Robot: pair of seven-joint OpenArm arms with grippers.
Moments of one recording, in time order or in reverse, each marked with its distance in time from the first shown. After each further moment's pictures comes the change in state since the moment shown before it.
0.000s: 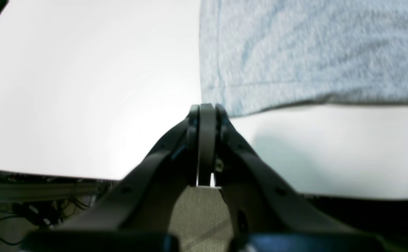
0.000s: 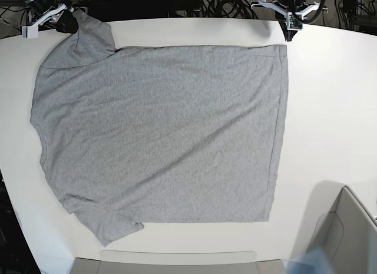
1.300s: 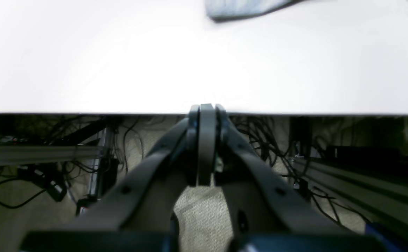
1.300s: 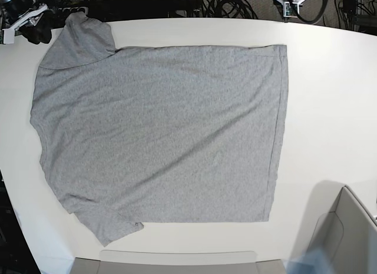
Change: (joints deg) left arm 0.7 0.0 -0.1 -8.5 0.0 0.0 0.0; right arm -6.4 4.5 8.6 18.8 0.0 0.0 0.8
